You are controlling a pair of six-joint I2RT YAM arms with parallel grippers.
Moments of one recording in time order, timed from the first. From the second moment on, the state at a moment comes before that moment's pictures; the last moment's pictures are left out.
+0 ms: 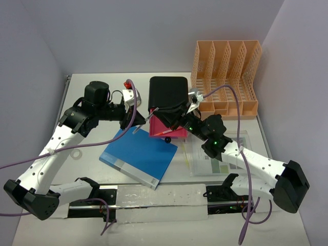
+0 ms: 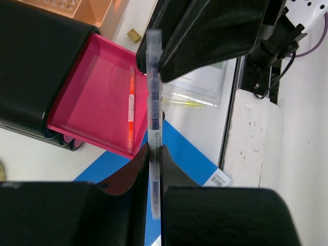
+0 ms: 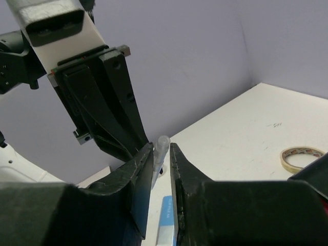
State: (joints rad) left arm -0.52 1.16 1.31 -0.70 0.76 0.30; right arm 0.80 1.08 0.69 0.73 -0.22 0.49
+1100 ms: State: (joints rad) left arm -0.52 1.14 1.30 -0.68 0.73 0.31; right arm 0.80 1.23 0.73 0.80 -0.33 0.58
